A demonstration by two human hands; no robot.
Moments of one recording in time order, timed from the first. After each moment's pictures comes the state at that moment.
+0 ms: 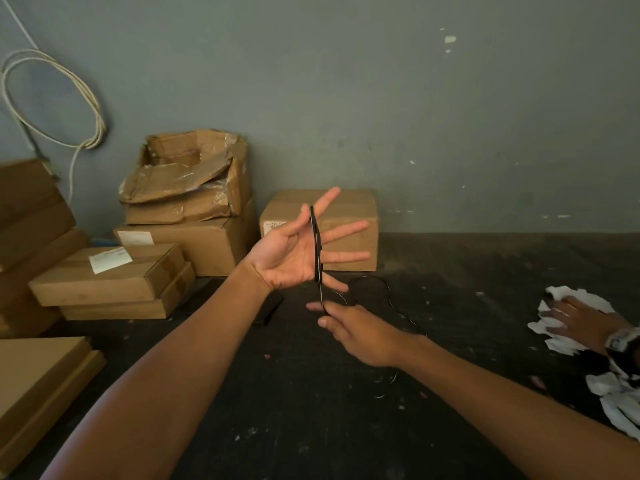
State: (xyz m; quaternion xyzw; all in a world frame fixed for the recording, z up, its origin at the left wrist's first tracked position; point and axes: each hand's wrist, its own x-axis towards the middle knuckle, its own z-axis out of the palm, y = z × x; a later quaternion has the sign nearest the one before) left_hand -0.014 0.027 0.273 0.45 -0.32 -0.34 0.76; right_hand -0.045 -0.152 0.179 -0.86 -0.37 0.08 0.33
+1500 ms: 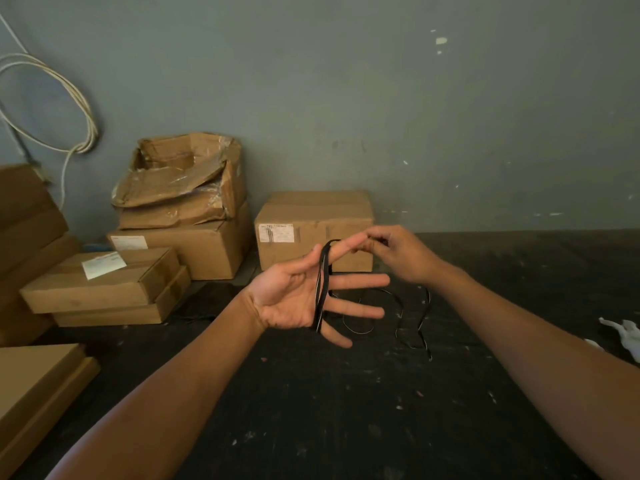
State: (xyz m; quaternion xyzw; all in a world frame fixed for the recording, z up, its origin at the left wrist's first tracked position) left_hand -0.046 0.016 0.249 0.43 -0.35 -0.47 0.69; right_hand 0.007 -0.205 0.260 -0.85 -0.34 -0.08 0.40
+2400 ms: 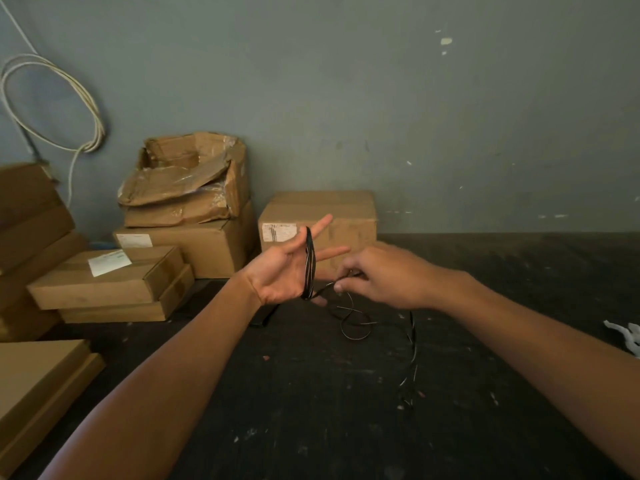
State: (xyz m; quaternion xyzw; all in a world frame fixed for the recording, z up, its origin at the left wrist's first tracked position) left_hand -0.006 0.042 0.246 0.56 -0.21 -0.31 0.74; right_hand -0.054 -0.178 0.285 -0.90 -0.40 -0.04 0.17
